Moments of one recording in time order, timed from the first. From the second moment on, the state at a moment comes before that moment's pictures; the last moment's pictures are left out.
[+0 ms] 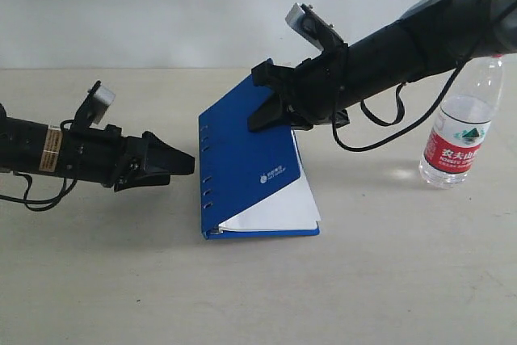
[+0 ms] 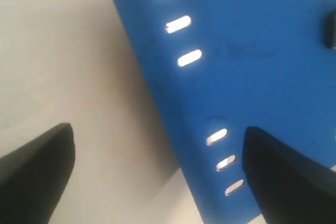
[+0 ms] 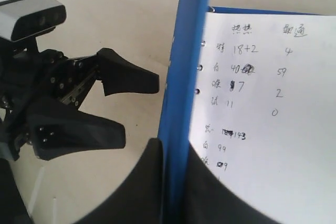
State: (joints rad) left arm -0.03 2.10 -0.99 1.59 -0.99 -1.58; right arm 0.33 1.97 -1.32 1.20 0.83 -0.80
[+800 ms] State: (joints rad) left arm -0.10 2.10 -1.03 1.56 -0.96 -1.57; right arm 0.33 1.91 -1.32 1.22 0.83 -0.86
